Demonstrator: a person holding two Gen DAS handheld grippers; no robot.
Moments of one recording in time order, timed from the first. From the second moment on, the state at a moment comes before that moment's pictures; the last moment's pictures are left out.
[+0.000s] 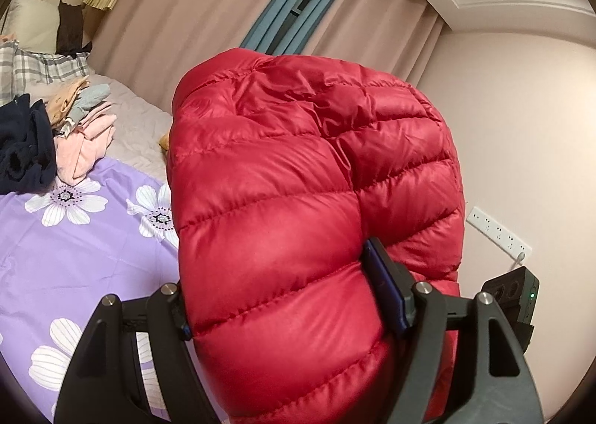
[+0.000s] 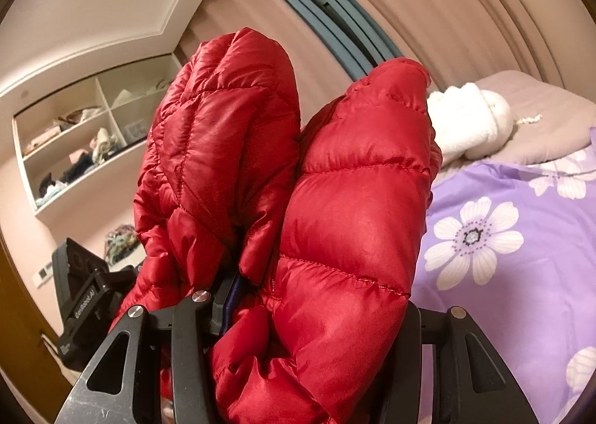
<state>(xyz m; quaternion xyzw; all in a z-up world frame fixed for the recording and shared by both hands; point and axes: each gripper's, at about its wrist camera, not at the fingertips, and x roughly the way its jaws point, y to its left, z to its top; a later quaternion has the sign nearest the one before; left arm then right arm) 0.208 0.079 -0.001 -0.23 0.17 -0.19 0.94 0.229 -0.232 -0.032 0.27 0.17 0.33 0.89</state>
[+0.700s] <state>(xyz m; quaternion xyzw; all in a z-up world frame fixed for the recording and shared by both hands) 0.192 0.103 0.003 -0.23 0.11 -0.19 0.95 0.246 -0.215 -0.024 0.23 0.14 0.35 0.90</state>
